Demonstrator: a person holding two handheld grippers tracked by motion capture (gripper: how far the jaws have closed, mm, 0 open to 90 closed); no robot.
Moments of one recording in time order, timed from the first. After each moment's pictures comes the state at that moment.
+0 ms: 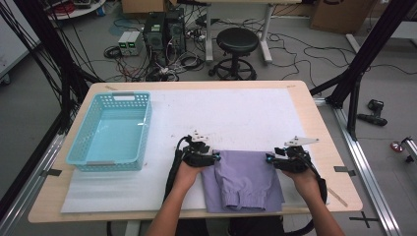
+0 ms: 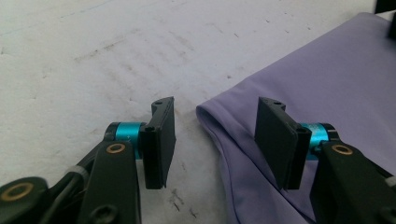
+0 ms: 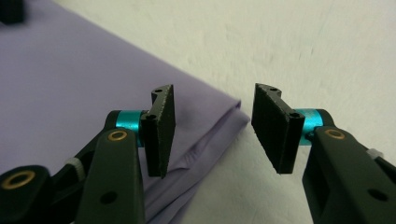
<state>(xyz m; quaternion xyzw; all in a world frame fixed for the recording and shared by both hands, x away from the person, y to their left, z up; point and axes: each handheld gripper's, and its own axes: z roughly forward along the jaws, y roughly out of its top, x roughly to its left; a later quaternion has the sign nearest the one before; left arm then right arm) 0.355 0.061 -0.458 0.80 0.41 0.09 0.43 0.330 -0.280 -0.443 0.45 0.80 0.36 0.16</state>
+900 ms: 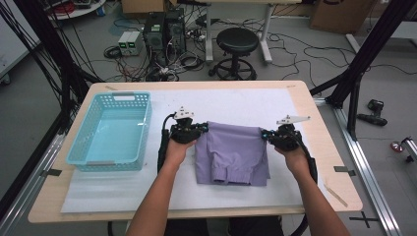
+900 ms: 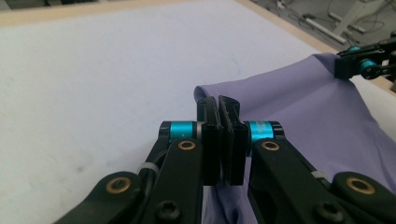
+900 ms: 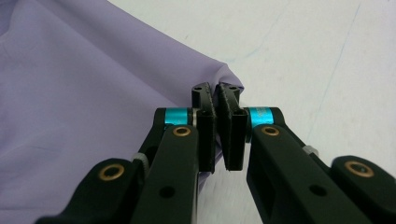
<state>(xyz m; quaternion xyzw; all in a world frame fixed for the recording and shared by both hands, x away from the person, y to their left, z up) 0.407 0.096 -0.415 0.74 0.40 0.13 0.52 0.384 -0.260 -0.414 0.43 0.79 0.39 0.17</state>
